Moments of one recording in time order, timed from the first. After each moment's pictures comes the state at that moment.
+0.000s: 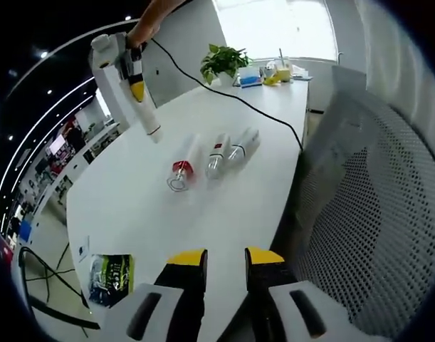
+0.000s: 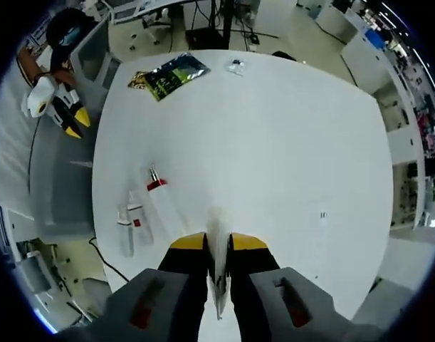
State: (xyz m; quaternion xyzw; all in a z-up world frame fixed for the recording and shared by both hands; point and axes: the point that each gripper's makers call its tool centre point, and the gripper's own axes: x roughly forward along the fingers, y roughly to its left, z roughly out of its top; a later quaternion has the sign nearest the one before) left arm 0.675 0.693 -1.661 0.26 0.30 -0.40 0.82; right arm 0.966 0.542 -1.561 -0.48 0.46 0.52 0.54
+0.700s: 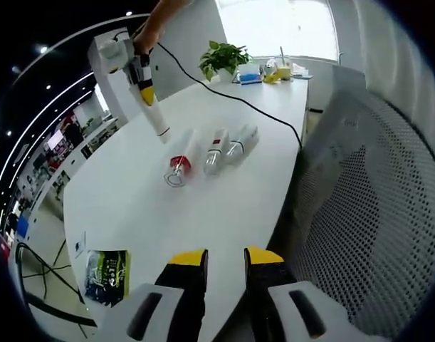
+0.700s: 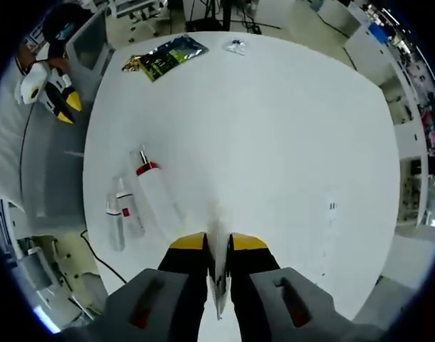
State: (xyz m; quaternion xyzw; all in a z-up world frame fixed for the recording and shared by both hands) left arm 0.674 0.695 -1.667 0.26 0.32 -0.40 0.82; right arm 0.977 0.522 -1.593 -0.48 0.47 0.51 0.53
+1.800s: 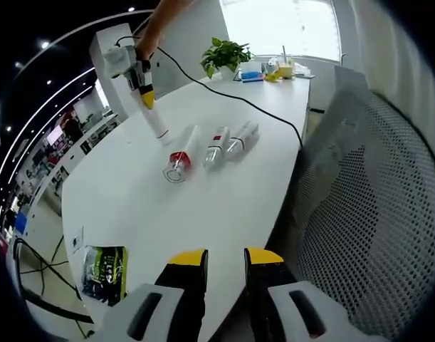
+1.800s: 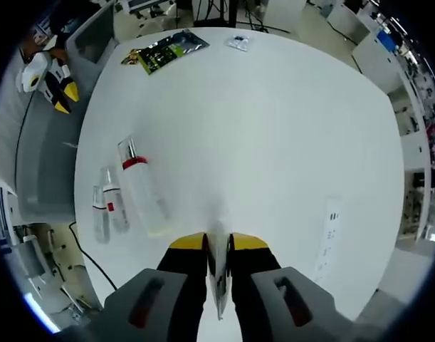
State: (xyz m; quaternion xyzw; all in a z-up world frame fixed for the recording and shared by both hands) left arm 0.672 0.695 -1.670 0.25 0.33 -0.40 0.82; right arm 0.995 0.519 -1.613 -0.50 0.46 0.55 0.50
